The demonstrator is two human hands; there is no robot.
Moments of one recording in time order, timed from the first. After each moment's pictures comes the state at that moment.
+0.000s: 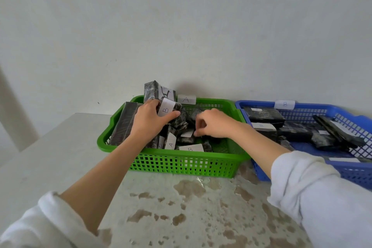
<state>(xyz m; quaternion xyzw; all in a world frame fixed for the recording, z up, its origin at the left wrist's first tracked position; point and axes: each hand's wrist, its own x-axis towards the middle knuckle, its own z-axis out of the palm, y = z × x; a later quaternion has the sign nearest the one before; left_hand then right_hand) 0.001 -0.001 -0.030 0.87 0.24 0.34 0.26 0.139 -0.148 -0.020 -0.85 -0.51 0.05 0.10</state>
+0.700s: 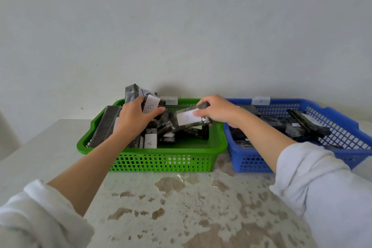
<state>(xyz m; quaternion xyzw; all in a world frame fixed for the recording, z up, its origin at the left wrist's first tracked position) 0.007 -0.019 -0.015 0.88 0.23 0.34 0.24 0.153 -0.205 0.015 -0.83 -0.40 0.13 0.38</state>
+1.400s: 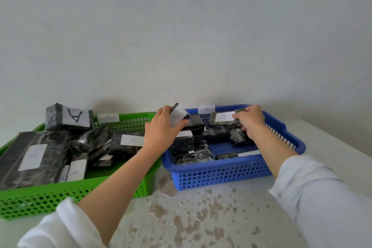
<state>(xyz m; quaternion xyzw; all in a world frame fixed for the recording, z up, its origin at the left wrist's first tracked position) 0.148 -0.181 -0.025 0.92 0.12 0.30 0.23 0.290 -0.382 -0.017 -0.81 0.03 -0.04 0.59</state>
